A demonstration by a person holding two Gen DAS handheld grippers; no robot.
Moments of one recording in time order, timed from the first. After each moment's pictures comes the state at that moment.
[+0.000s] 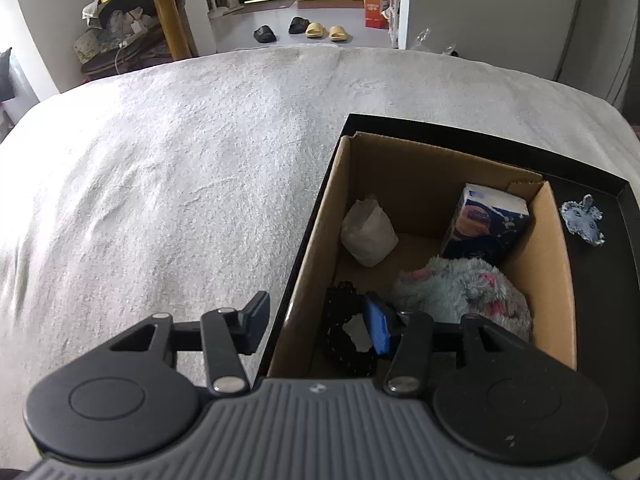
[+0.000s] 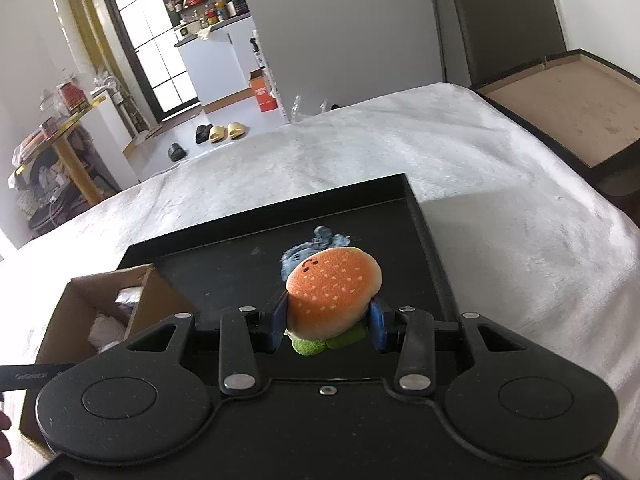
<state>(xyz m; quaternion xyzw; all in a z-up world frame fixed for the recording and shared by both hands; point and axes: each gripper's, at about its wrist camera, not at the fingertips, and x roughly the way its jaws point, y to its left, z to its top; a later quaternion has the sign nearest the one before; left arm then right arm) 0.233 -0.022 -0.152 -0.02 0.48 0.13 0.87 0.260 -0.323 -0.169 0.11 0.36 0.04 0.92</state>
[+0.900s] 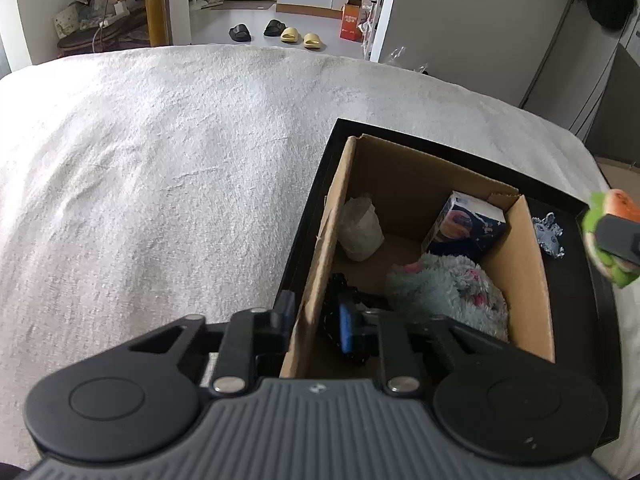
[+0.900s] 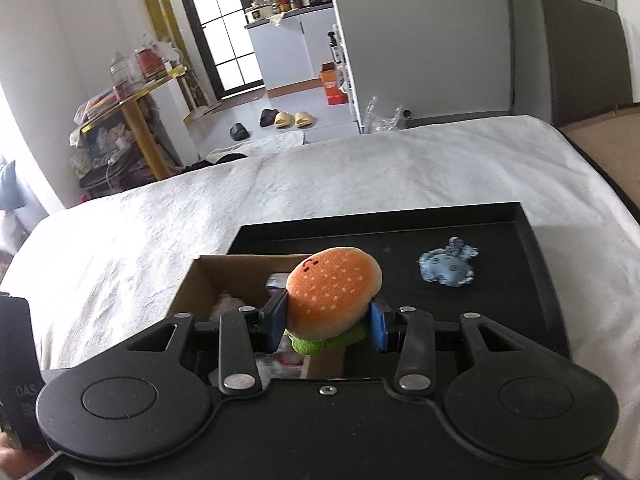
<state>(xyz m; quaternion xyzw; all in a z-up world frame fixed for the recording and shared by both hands) 0.210 0.014 -0.152 -0.09 0.46 0.07 0.88 0.235 -0.210 -0.112 0.07 0.36 0.12 0.92</state>
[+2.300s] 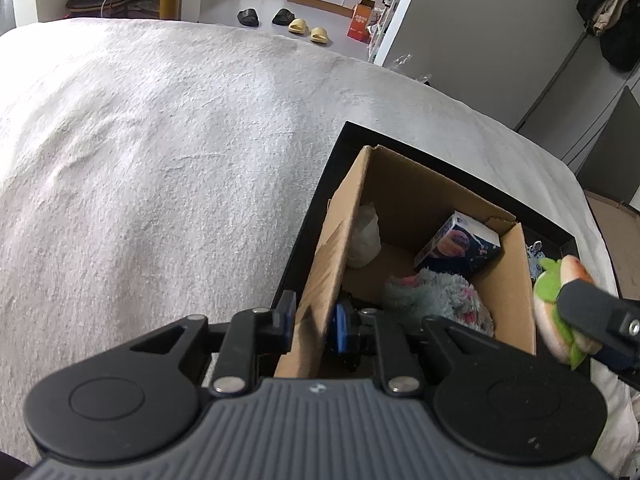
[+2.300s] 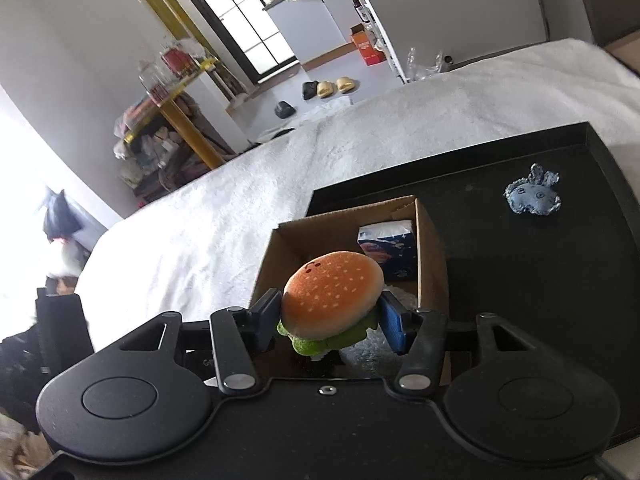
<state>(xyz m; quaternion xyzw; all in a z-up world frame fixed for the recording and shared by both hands) 0.210 0.037 -0.153 -0.16 0.46 0.06 0.87 0.227 -0.190 -0.128 0.19 0.41 0.19 0.87</state>
